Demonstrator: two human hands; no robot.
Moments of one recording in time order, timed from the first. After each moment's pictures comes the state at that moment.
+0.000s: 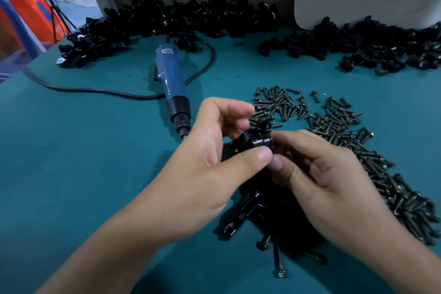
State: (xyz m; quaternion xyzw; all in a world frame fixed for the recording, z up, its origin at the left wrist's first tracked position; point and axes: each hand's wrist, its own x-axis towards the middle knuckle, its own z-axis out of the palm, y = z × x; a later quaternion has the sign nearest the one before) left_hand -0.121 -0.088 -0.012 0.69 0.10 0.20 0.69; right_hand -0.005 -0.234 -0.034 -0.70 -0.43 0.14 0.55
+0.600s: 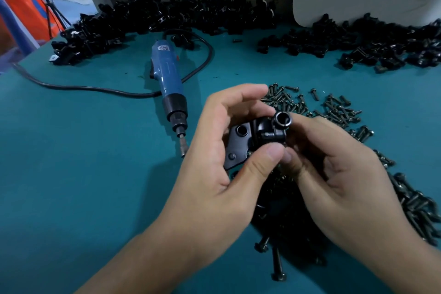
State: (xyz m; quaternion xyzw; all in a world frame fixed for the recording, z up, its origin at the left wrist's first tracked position) left_hand -0.118 -0.110 -0.014 0.74 0.04 0.33 0.59; right_hand -0.003 -0.239 -0.030 -0.72 -0.47 0.03 0.51
